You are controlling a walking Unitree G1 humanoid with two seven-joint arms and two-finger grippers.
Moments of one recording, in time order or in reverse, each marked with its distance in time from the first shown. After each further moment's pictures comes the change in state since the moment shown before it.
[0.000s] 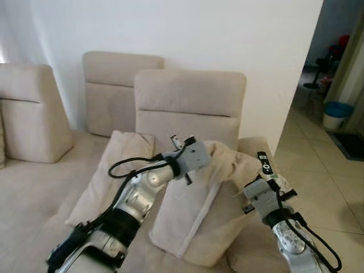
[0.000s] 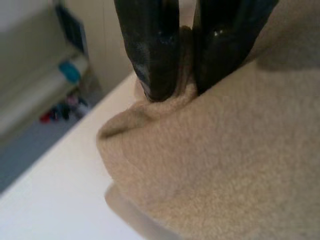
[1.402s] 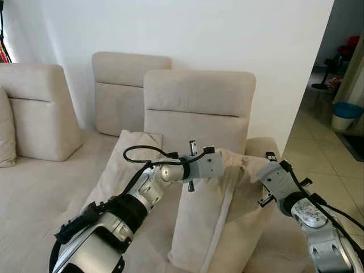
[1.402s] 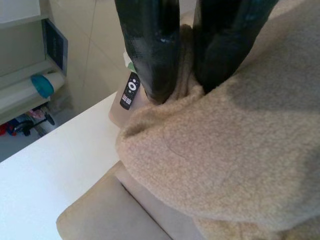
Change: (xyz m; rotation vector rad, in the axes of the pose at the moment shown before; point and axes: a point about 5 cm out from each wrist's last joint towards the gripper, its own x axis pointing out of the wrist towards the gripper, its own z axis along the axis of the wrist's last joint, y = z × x) left arm 0.008 -0.011 -0.007 0.165 0.090 -0.278; right arm 0.002 -0.041 0.025 -0.079 0.160 0.149
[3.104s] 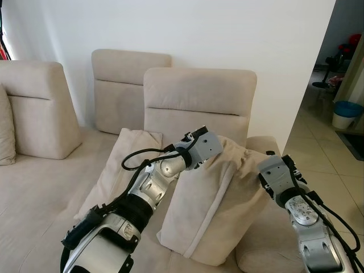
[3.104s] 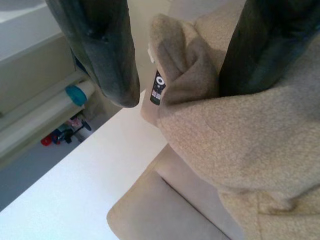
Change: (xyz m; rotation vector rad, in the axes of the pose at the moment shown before) left arm -0.001 0.022 0.009 -0.194 -0.085 0.333; right arm 0.007 -0.001 0.003 0.045 -0.030 -0.205
